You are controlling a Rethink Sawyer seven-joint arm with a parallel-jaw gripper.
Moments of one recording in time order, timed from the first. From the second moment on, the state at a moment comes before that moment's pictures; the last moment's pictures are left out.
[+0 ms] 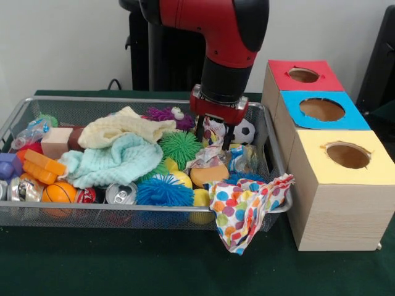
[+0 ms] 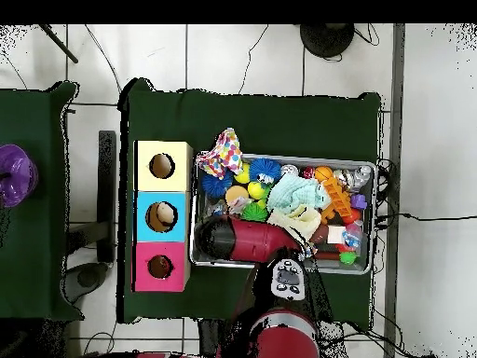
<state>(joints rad) -0.08 -0.45 -0.14 1.73 -0.03 0.31 1.92</state>
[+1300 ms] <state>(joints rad) -0.25 -0.41 -0.11 1.69 0.02 0.26 1.92</state>
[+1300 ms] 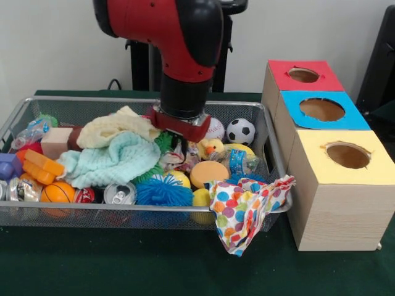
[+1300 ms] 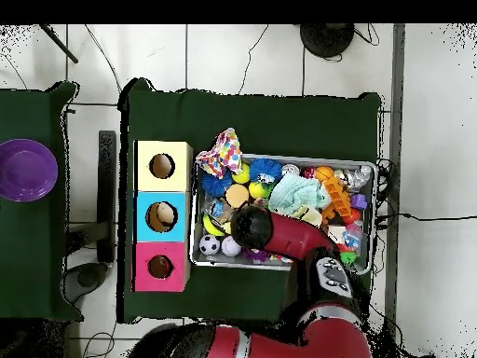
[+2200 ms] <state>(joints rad) -0.50 -0.47 0.03 1.69 -0.08 0.44 1.92</state>
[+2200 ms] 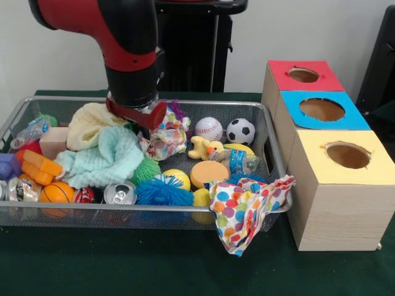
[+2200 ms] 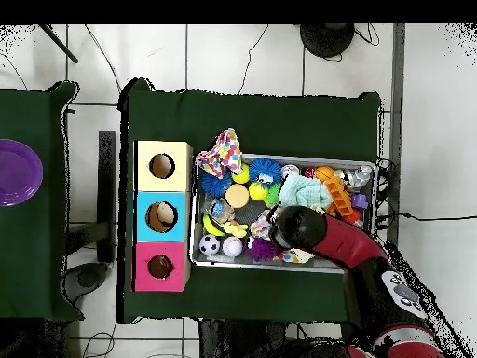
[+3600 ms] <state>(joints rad) -0.43 -0.73 0.04 1.80 -0.16 0.44 1.92</state>
